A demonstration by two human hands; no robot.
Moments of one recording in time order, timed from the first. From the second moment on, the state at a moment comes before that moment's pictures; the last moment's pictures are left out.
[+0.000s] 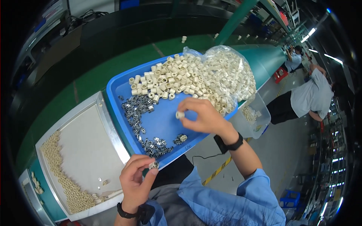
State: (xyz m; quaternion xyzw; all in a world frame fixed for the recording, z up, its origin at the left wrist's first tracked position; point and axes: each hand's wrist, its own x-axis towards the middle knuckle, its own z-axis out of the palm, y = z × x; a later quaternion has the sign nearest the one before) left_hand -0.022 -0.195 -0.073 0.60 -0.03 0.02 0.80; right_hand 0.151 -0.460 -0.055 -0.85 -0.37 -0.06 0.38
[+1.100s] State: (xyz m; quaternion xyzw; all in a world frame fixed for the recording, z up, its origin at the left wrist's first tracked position) left_hand -0.025 -0.214 -0.059 0.66 -0.09 0.06 0.74; right_hand 0.062 -0.411 -0.004 -0.74 -0.50 -0.06 0.45
